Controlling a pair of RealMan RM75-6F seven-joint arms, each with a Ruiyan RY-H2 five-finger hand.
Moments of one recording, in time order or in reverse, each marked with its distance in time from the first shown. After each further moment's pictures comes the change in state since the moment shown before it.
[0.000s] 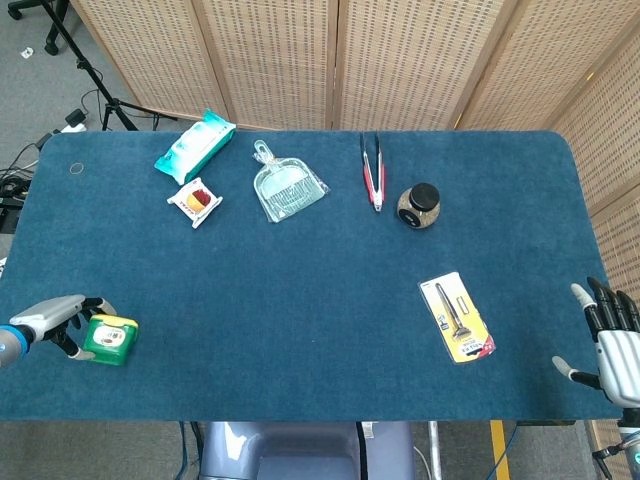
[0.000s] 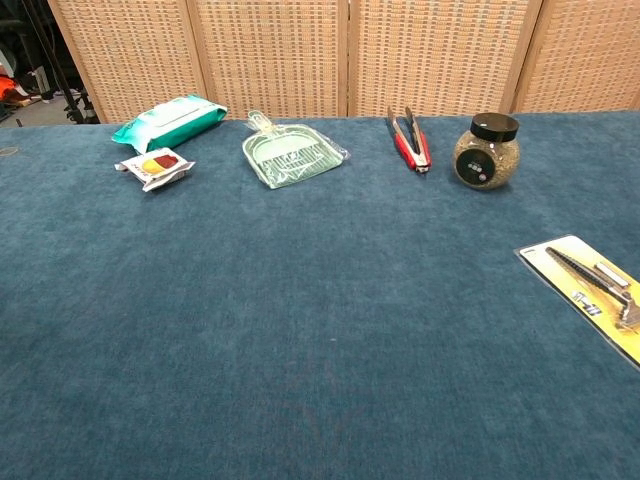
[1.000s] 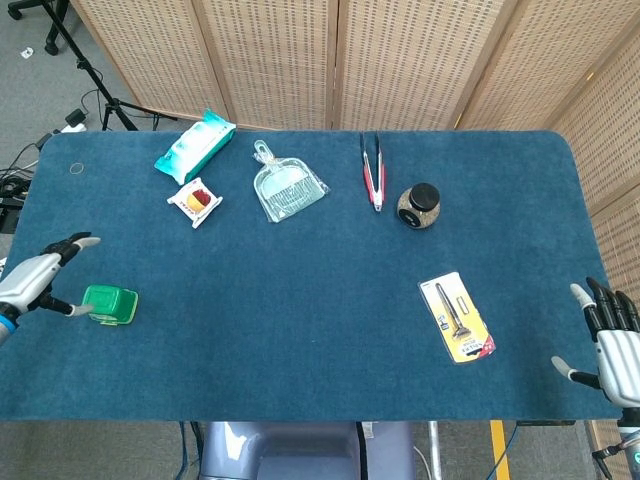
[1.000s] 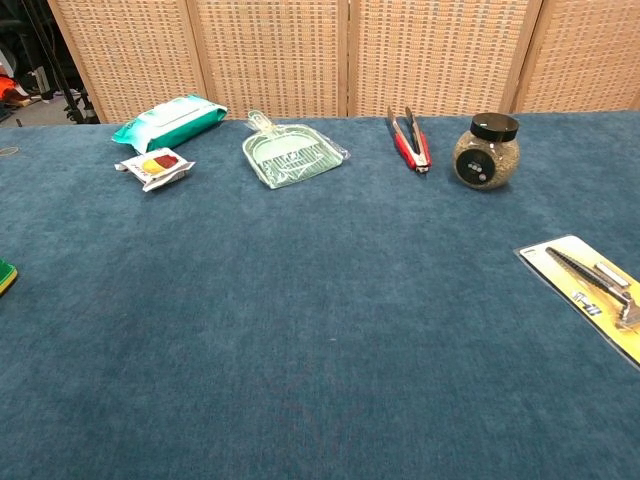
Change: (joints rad) left arm 0.249 -0.080 -0.168 0.074 -0.254 0.494 0.323; right arm 0.002 0.003 -0.002 -0.003 -0.002 -0.003 0.007
